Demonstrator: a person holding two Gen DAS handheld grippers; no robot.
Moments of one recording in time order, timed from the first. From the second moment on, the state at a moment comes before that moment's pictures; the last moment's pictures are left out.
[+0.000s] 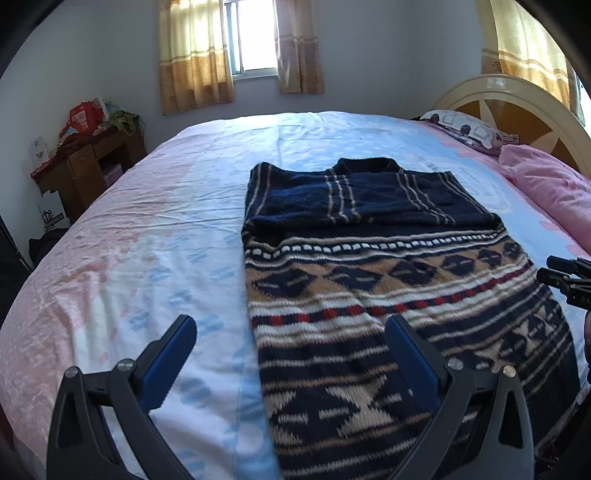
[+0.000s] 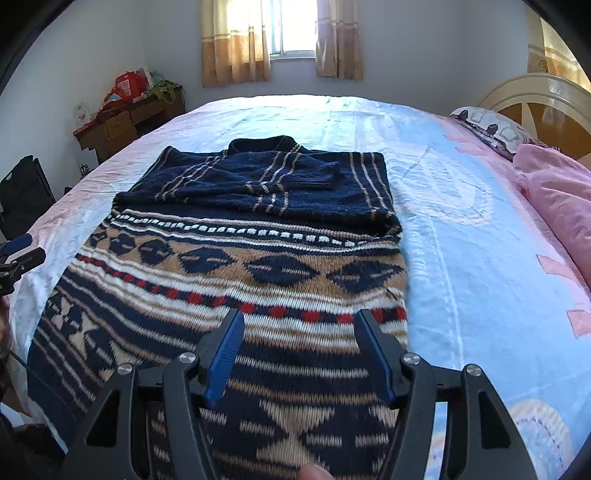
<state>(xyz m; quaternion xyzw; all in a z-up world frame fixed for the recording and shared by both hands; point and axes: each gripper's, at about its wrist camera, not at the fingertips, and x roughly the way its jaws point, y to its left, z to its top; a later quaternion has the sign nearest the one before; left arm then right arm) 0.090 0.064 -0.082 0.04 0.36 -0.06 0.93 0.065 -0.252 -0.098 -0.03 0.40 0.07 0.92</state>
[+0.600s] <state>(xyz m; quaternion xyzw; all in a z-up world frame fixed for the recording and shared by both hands) 0.040 0.060 -0.115 0.06 0.41 -0.08 0.91 -0.012 -0.257 -0.116 -0.02 0.41 0.05 0.91</state>
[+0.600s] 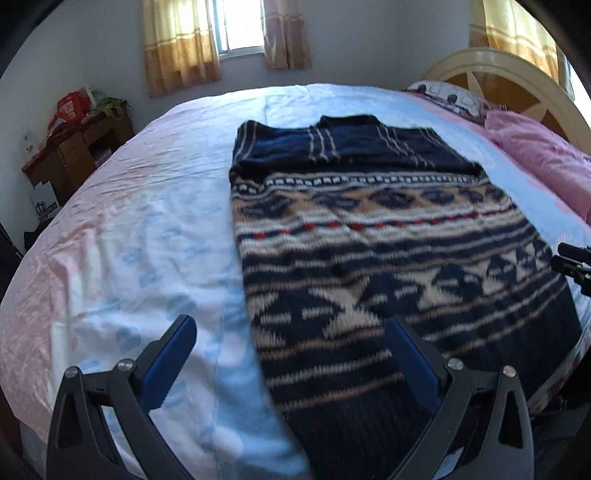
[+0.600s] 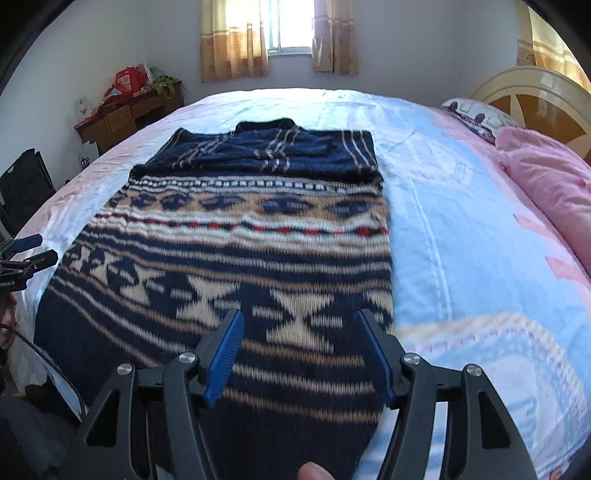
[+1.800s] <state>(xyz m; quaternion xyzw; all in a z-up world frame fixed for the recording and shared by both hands) -0.006 0.061 -0.143 0.00 0.45 -0.15 0.88 -0.070 -0.307 -0.139 0.04 0.43 0.02 0.90</state>
